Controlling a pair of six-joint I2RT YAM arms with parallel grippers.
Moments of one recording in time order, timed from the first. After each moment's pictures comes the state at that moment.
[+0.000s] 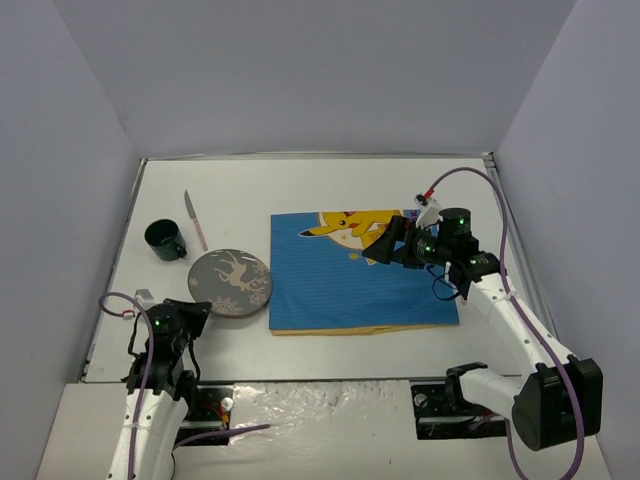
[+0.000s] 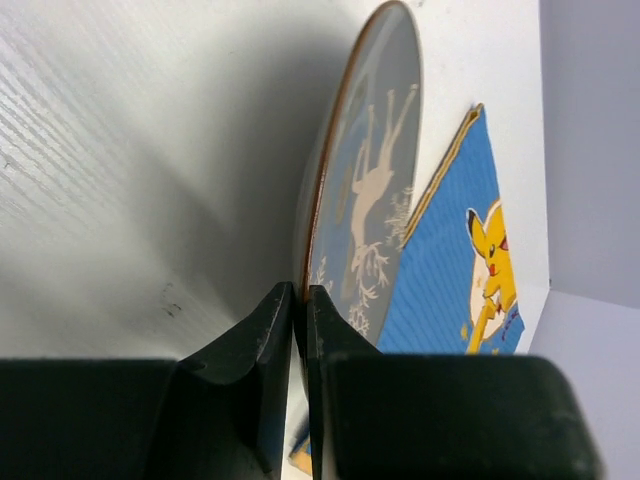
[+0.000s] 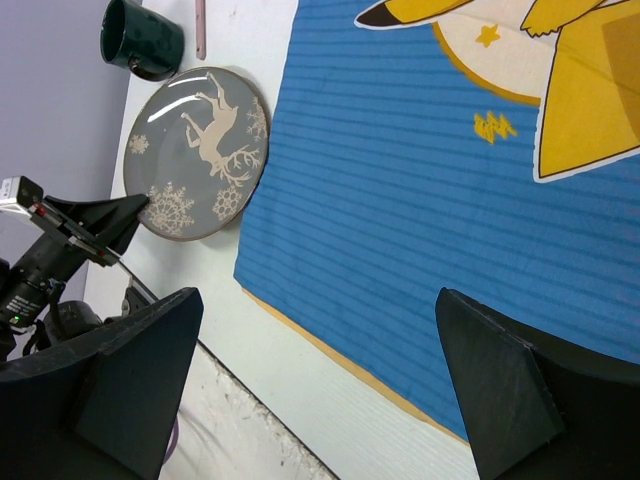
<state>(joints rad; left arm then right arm) 0.00 0.30 0.17 -0.47 -0.05 -1.17 0.22 1.11 0.78 -0.26 -0.58 0.50</state>
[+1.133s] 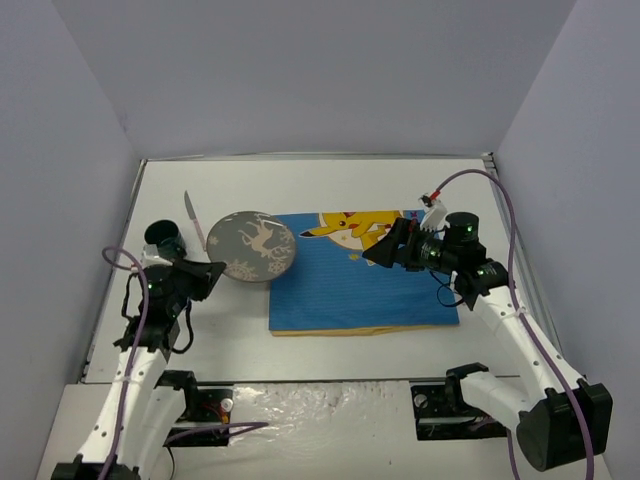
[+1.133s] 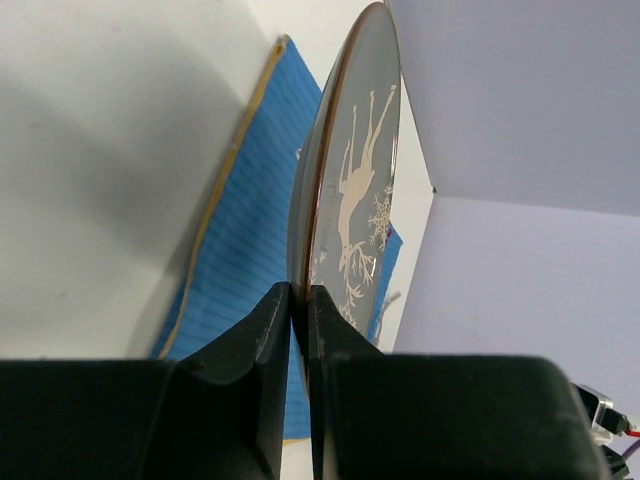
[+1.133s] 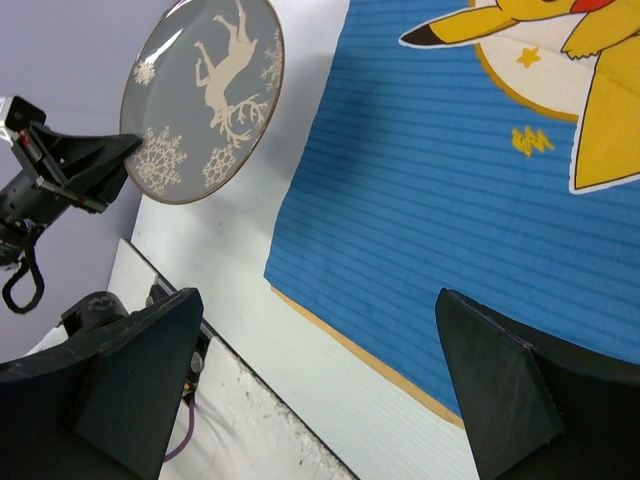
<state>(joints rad) -0.02 0.64 0.42 -0.19 0.21 -1.21 0.23 1.01 0.77 -0.26 -0.60 0.53</state>
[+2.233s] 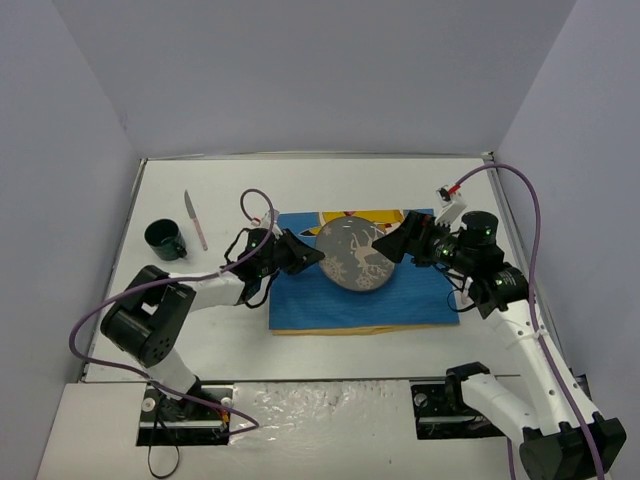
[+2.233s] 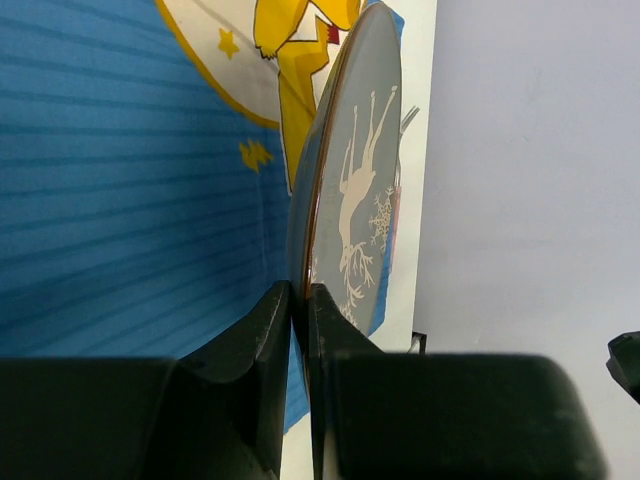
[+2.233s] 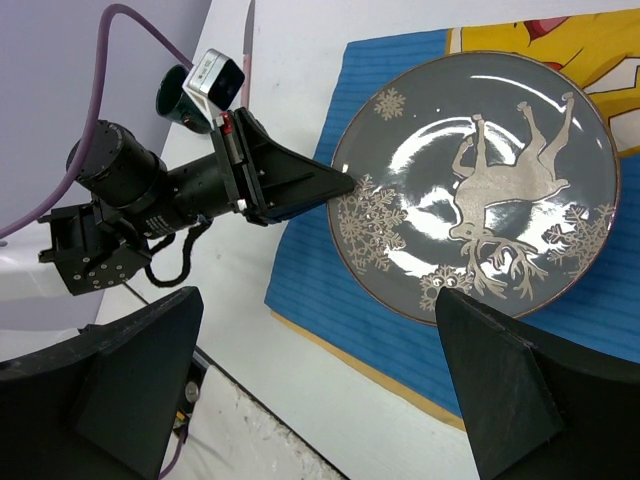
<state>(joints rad) -0.56 1.63 0.72 0.53 0.28 -1.17 0.23 0.90 0.86 -0.36 -0.50 0.53</state>
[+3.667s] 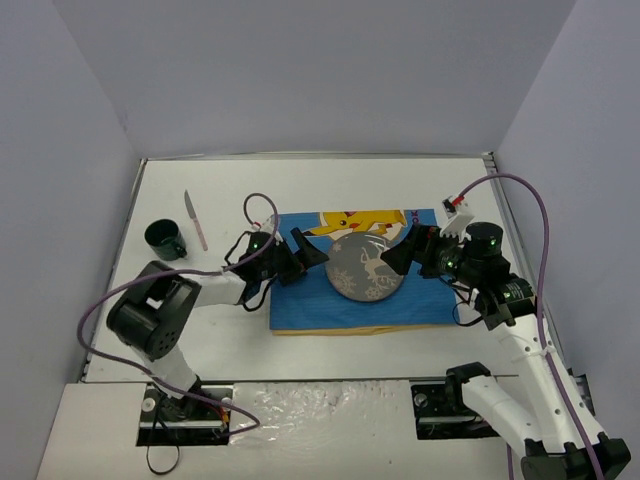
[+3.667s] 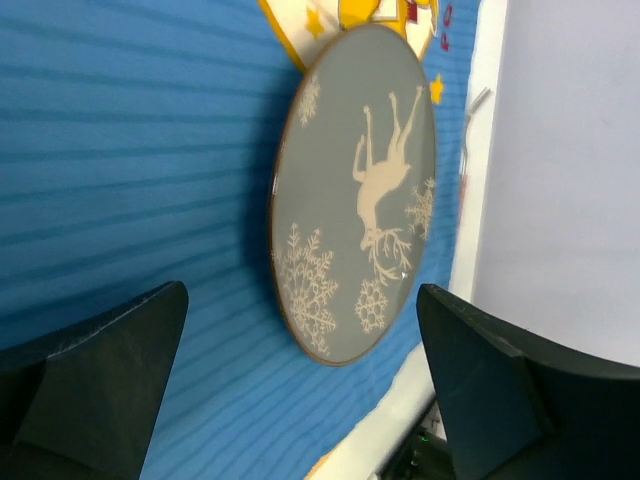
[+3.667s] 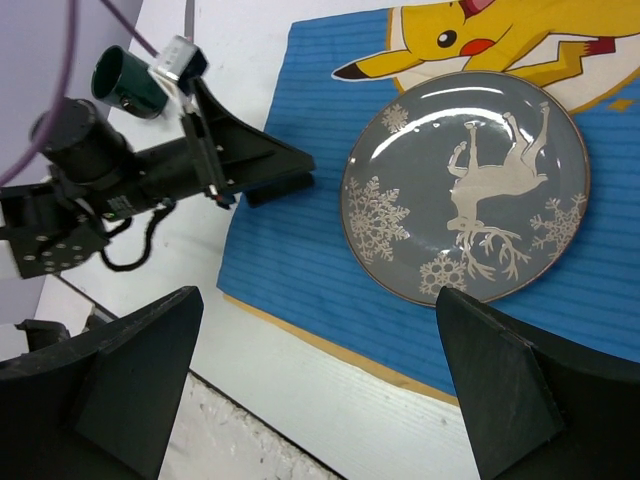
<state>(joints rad) -0.56 1.74 0.71 0.57 0.30 -1.10 0.23 0.81 0.84 -0.49 -0.41 0.45</state>
